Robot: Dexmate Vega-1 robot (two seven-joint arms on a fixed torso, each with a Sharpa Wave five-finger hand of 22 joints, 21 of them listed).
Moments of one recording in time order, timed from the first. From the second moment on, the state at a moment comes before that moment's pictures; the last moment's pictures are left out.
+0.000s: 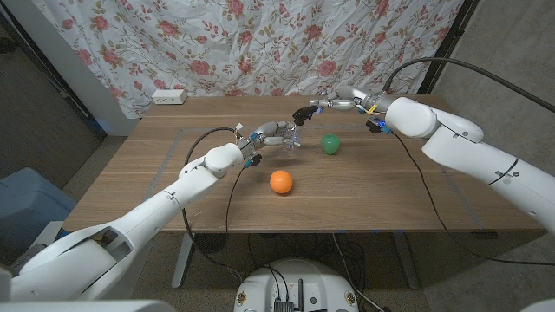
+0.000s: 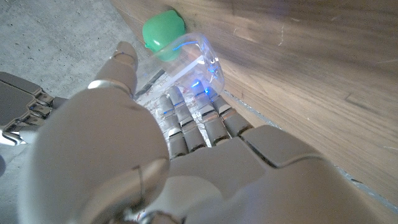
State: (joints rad) left arm 0.65 0.56 0.66 -1.42 -0.19 -0.15 -0.12; left_hand 1.00 0.01 0.33 -0.17 0.21 0.39 -0.09 0.73 0.25 0.56 -0.16 0.45 0.53 0.52 -0.05 0.28 0.30 0.36 -0.04 0.21 0.18; right arm -0.67 -0.94 -0.54 -2.08 -0.14 -0.33 0.22; right_hand 0.48 0.03 0.10 0.12 0.19 0.78 -0.12 0.38 0.20 0.14 0.04 0.20 0.20 0.04 0.17 0.27 0.33 0.26 0.21 0.18 0.16
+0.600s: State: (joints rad) left arm 0.65 0.56 0.66 -1.42 -0.19 -0.15 -0.11; left_hand 1.00 0.01 0.33 -0.17 0.21 0.39 -0.09 0.73 0.25 0.56 -0.16 0.44 0.53 0.52 -0.05 0.28 0.30 0.36 -0.04 0.21 0.18; right arm -0.63 -0.92 -0.59 -2.08 -0.17 -0.36 0.25; right_hand 0.45 0.03 0.09 0.13 0.19 0.76 -0.11 0.37 0.20 0.13 0.05 0.20 0.20 0.04 0.18 0.26 0.33 0.25 0.21 0.18 0.16
